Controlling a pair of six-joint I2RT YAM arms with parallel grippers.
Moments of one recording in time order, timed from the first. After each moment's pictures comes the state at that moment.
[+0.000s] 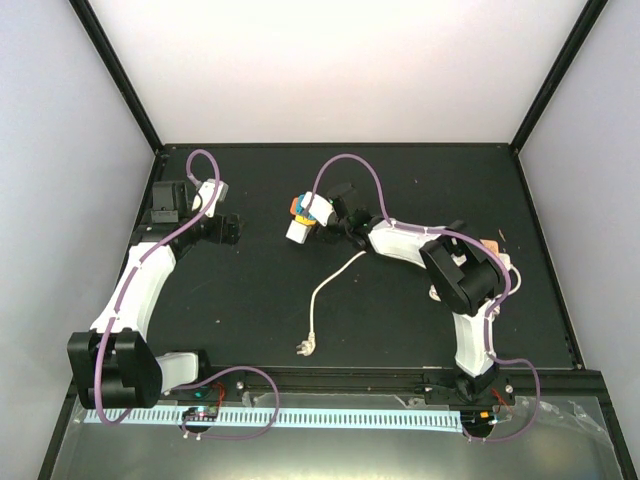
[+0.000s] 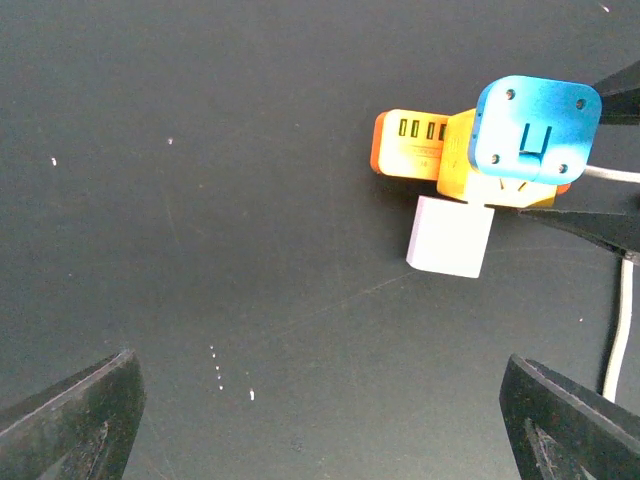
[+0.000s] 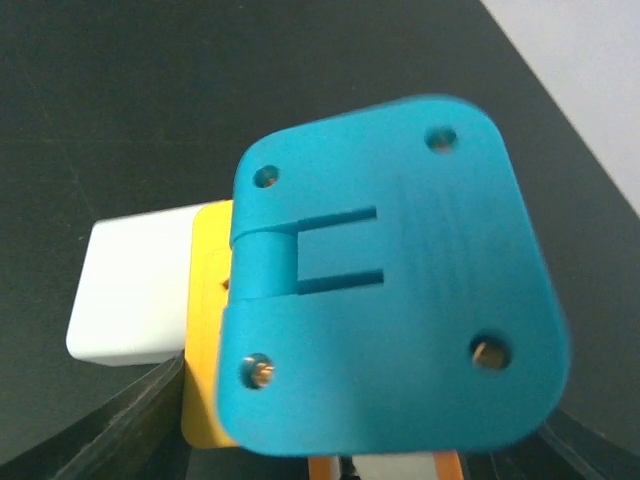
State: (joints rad) left arm 0.04 1.22 0.95 -0.51 0.41 0.16; right arm 0.68 2.00 1.26 0.11 -0.05 -0.52
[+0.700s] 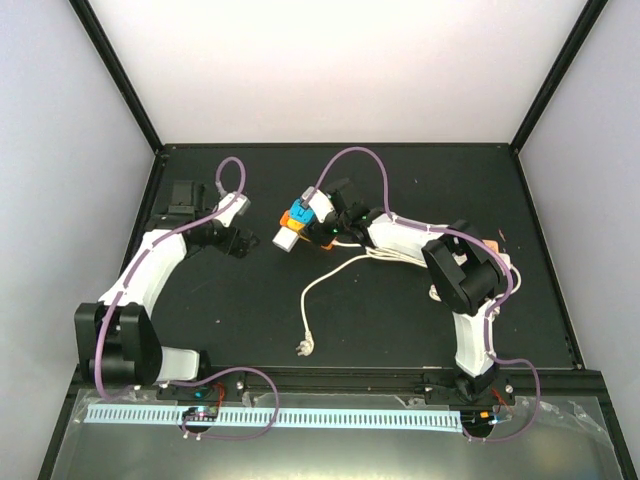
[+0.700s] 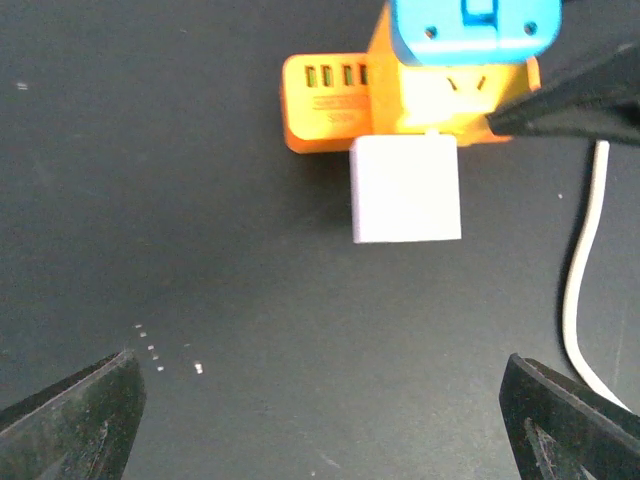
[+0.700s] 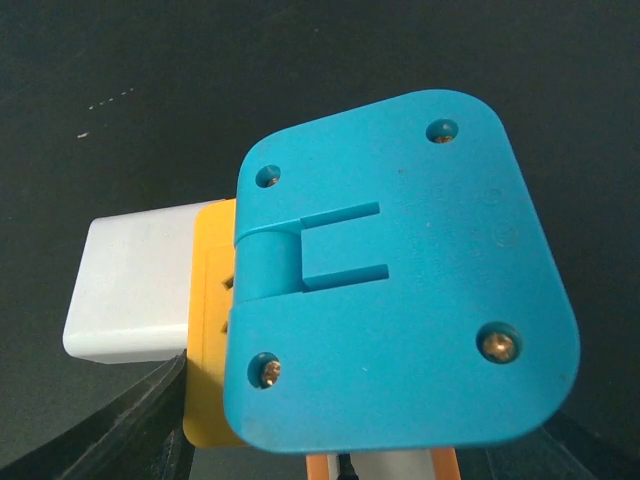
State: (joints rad) left arm -0.02 1.33 0.98 -0.62 0.44 0.38; right arm 0.68 2.00 1.34 -0.07 -0.25 -0.18
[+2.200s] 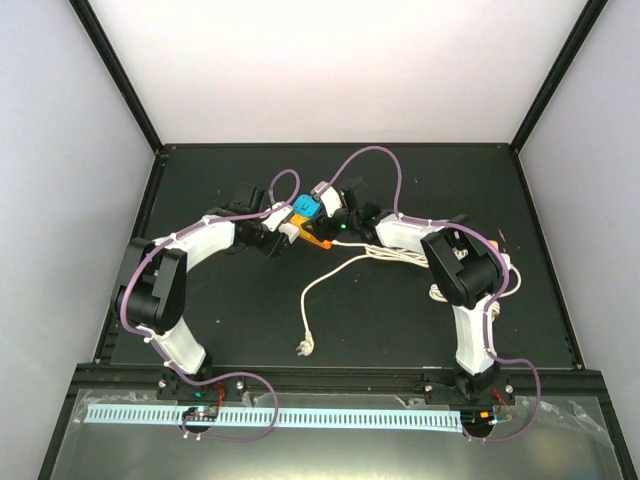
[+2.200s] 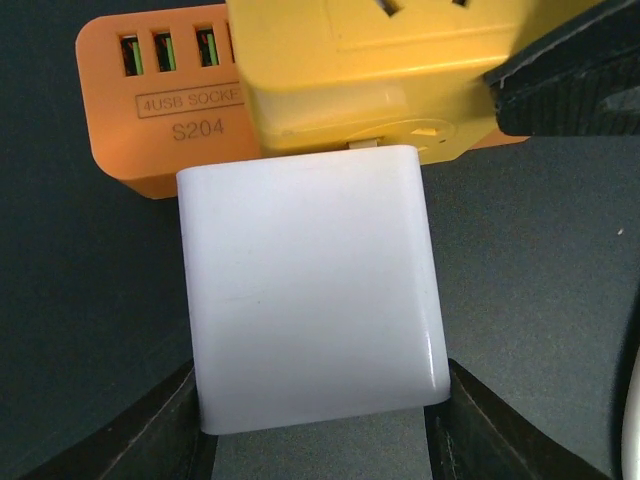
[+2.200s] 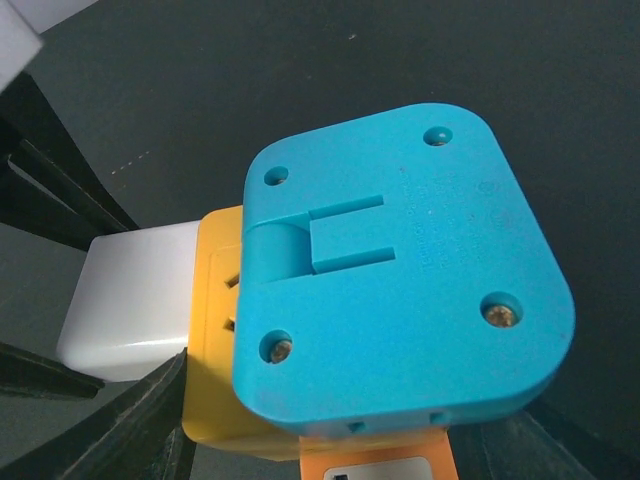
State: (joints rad) left arm -0.30 1.69 1.03 -0.41 0.28 0.24; right arm 0.60 2.04 1.29 0.11 -0.41 -0.05
